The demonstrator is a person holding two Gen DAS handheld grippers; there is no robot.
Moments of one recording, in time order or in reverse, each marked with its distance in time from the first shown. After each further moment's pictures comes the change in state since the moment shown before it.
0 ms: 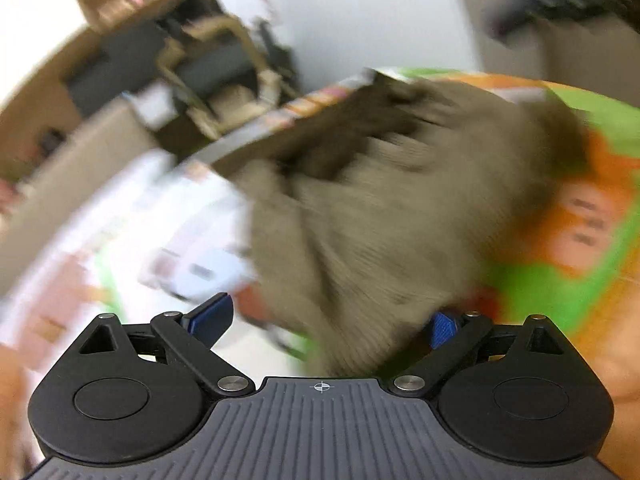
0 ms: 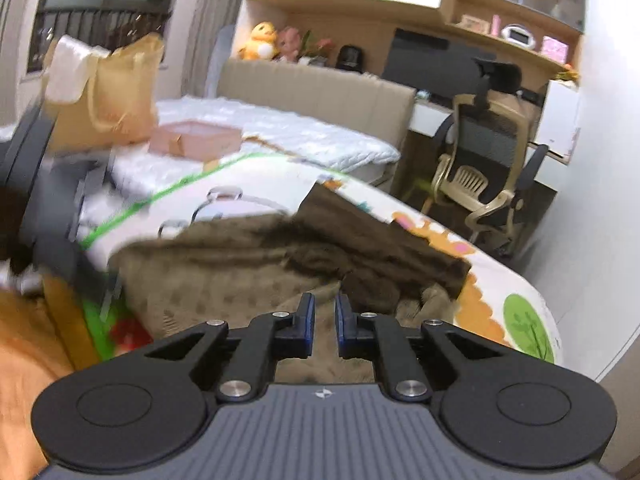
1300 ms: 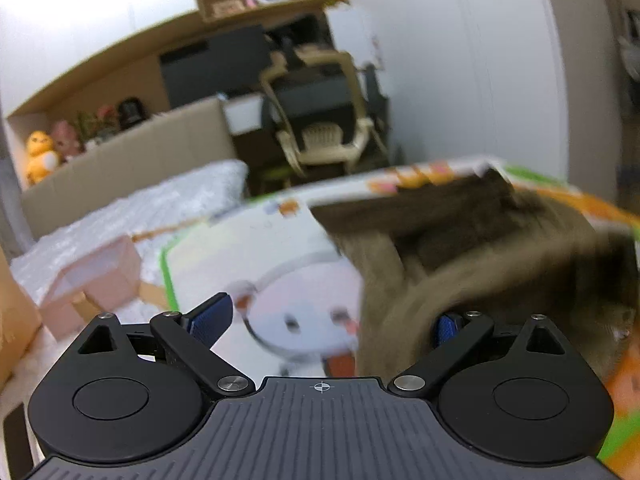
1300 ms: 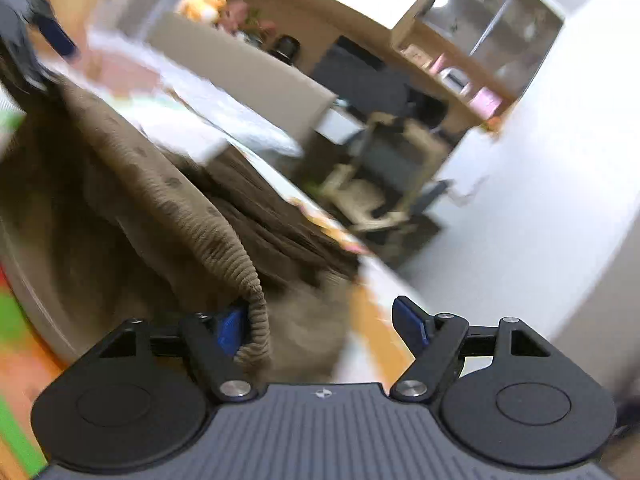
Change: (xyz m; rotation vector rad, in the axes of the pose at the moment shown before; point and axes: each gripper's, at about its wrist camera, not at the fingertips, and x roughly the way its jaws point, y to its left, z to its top) left arm 0.001 0.062 0.010 -0.282 -0.085 0.065; right arm 0.054 0.022 -0.053 -0.272 0.013 -0.487
